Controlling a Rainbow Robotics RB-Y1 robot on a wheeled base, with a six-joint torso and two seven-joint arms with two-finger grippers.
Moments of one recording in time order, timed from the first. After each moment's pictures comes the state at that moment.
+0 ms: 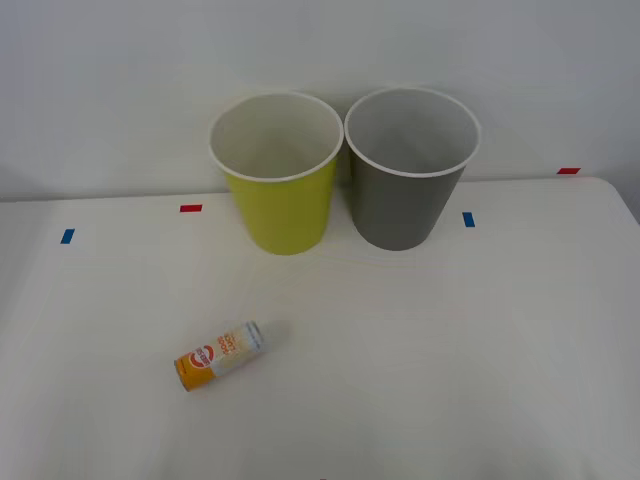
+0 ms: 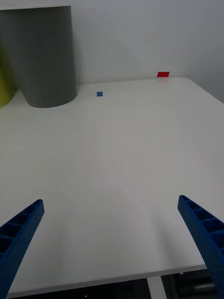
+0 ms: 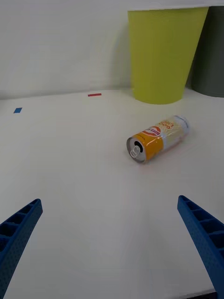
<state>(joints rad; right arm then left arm) 1.25 -0.08 0.01 -1.95 0.35 -0.75 1.05 1.21 0.21 0.02 -1.90 -0.36 -0.82 -1.06</state>
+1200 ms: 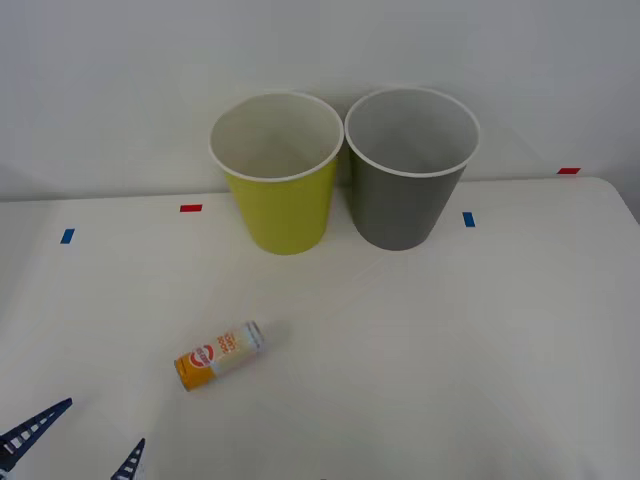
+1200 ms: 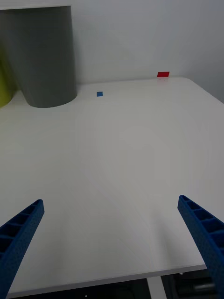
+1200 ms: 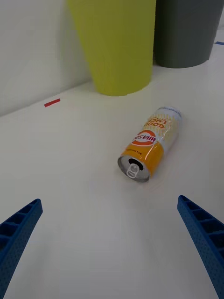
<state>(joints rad) 1.25 -0.08 0.01 -1.95 0.35 -0.75 1.05 0.94 0.63 -0.05 -2.04 -0.33 -0.43 -1.07</state>
